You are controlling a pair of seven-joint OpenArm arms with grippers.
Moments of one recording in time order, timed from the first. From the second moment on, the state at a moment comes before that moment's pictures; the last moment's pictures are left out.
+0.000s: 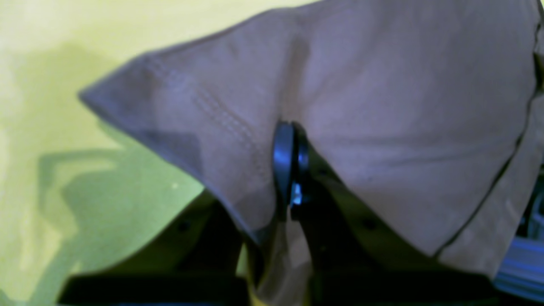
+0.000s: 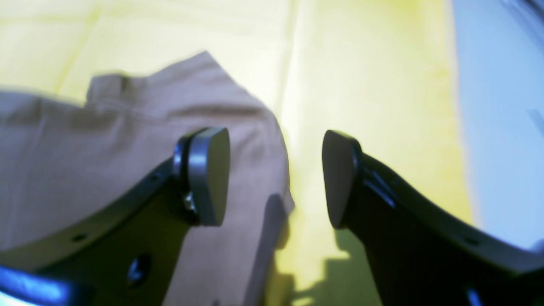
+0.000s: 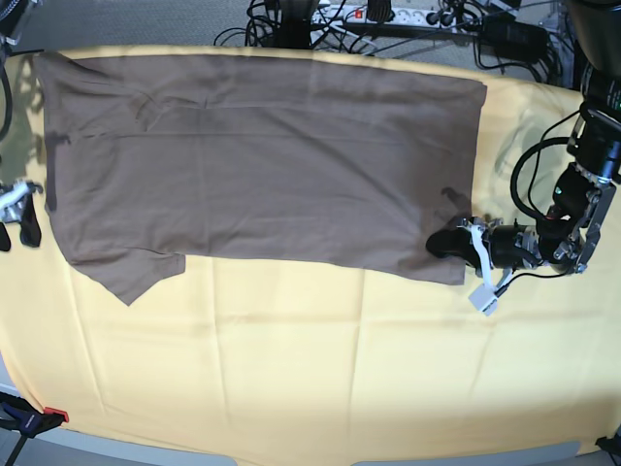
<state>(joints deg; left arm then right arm) -33.4 -40.7 40.7 55.7 -73.5 -43.9 47.7 -5.0 31.8 34.1 93.7 38.7 35.7 -47.3</state>
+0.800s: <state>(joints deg) -32.3 -39.2 40.6 55.8 -74.2 -43.9 46.8 31.6 26.5 12.6 37.1 37.6 41.8 -49.6</state>
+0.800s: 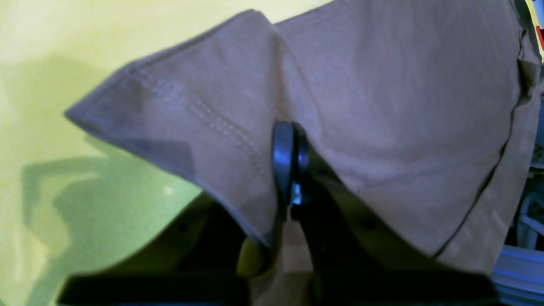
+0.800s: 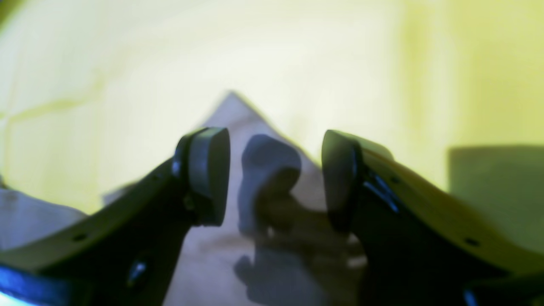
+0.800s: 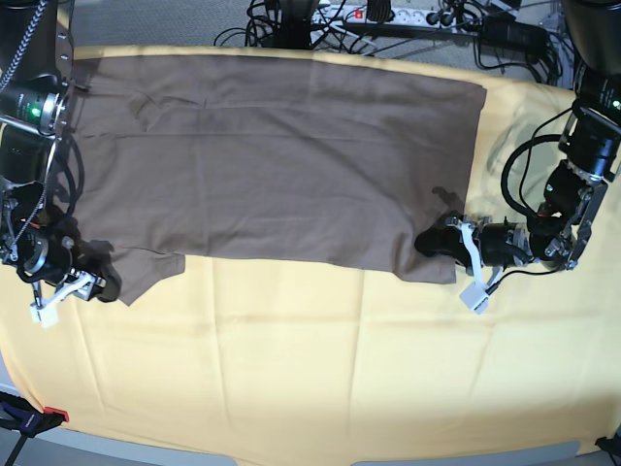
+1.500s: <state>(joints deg) -35.0 -38.2 40.6 55.8 -56.2 -39.1 34.9 36.0 26.2 12.5 36.9 24.2 37.4 -40.7</state>
